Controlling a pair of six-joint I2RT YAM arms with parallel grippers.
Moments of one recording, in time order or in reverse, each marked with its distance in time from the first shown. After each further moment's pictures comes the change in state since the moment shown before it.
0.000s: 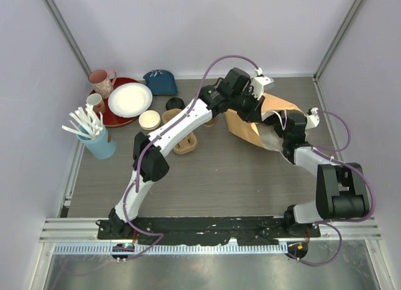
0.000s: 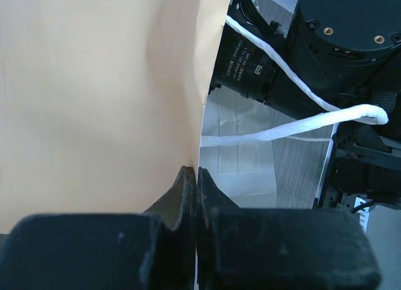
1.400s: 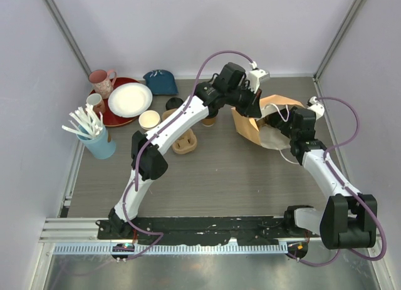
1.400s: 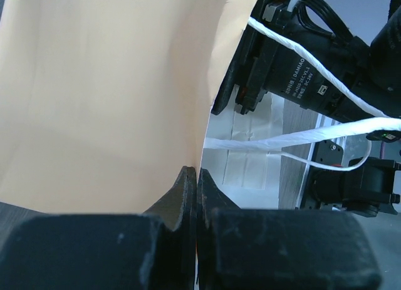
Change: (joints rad) left arm 0.045 0.000 0.018 0.033 0.051 -0.082; right arm -0.004 -0.244 0.117 -0.415 -0.010 -0.365
